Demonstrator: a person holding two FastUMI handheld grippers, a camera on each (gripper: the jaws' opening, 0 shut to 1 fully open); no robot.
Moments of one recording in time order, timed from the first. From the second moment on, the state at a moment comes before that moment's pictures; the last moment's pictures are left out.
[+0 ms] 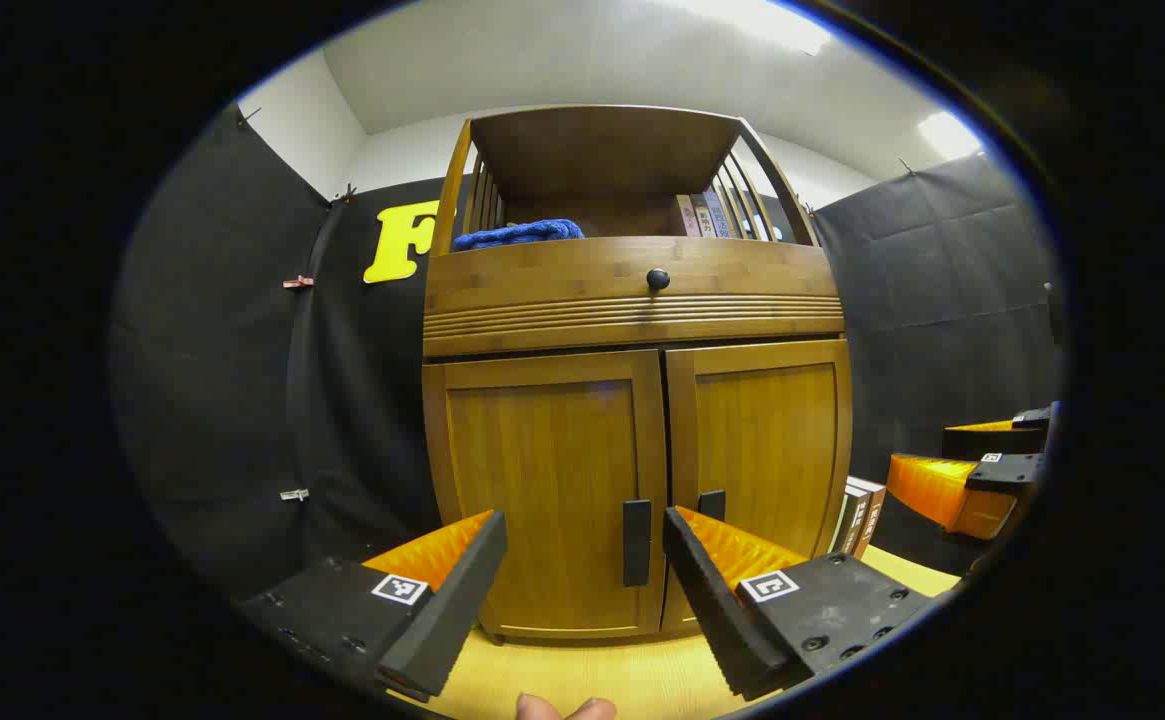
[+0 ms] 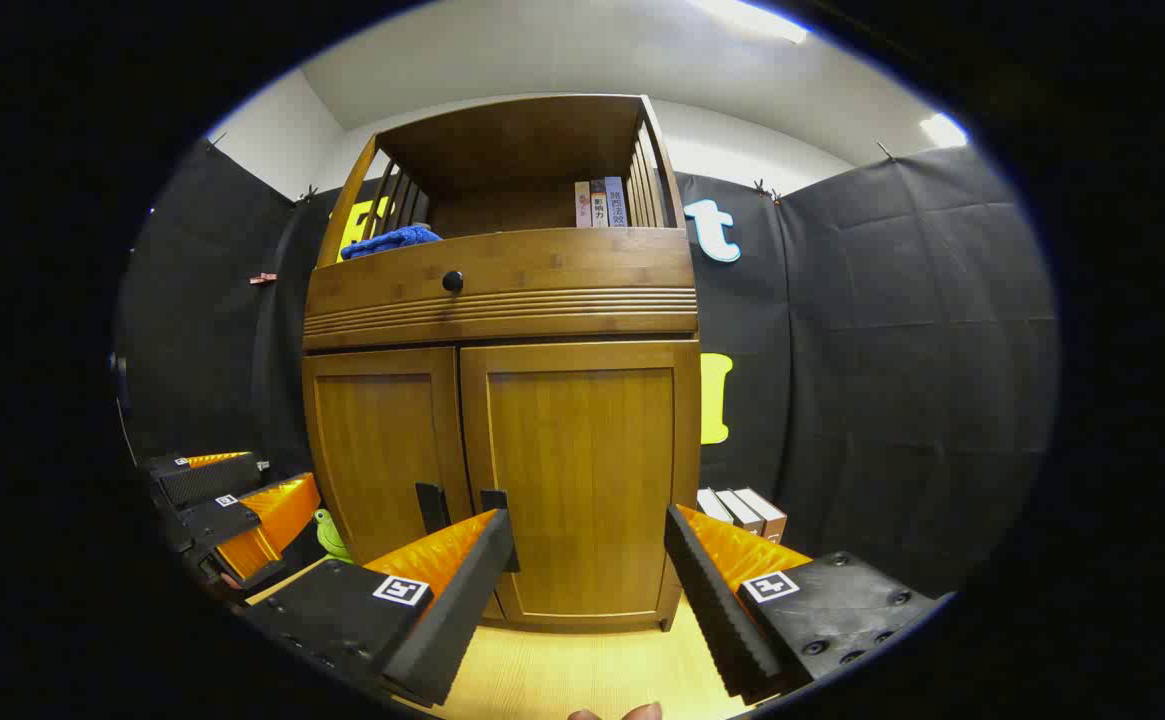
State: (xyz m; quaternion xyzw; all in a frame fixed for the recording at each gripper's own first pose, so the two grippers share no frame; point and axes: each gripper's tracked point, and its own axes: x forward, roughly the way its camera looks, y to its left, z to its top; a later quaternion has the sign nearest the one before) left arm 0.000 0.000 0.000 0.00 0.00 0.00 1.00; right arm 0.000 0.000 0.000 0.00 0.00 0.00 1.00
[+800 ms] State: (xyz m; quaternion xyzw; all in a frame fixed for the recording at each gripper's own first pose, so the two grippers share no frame) left arm 0.007 -0.002 -0.002 0.01 0.00 0.00 1.00; right arm 0.004 -0.007 0.000 0.01 0.00 -0.01 1.00
